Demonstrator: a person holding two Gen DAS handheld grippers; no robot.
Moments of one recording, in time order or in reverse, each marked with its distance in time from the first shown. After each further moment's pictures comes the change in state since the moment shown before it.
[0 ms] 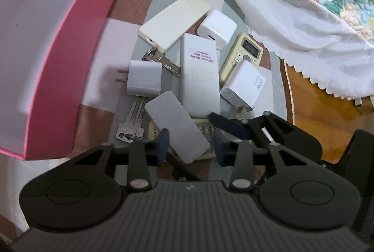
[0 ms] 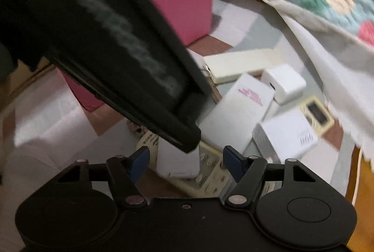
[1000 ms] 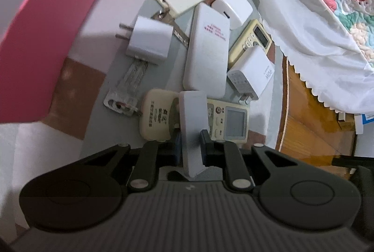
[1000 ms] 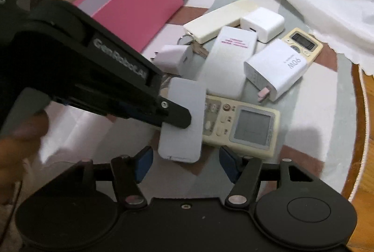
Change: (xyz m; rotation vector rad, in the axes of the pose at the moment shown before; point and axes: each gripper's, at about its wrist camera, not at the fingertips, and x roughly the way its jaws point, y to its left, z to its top) left arm 0.029 0.029 -0.014 -0.186 0.106 -0.132; right arm -0.028 -0.029 -0.032 0.346 0.118 0.085
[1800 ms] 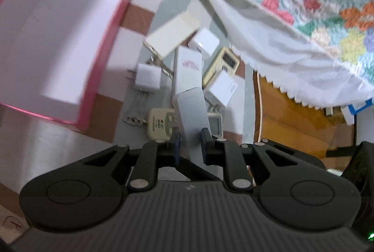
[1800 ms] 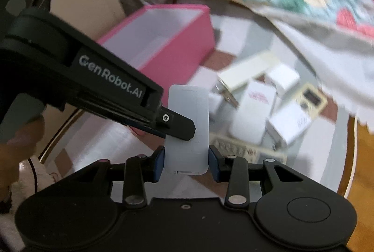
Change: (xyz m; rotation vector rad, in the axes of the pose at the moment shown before) left arm -0.115 -0.029 -0.017 0.120 -0.140 0.017; right arm -0.063 0.047 0.040 -0.126 -0.101 0.043
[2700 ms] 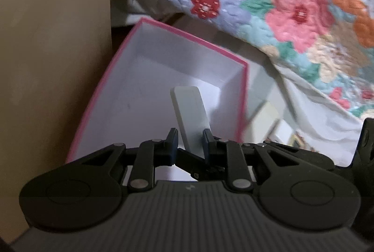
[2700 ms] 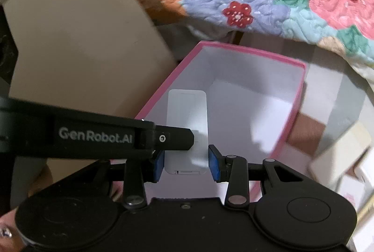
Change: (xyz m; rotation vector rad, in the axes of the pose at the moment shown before) left arm -0.055 0.123 0.151 -0.053 -0.138 0.223; right arm 0.110 0.069 0.166 0.065 0.036 0.199
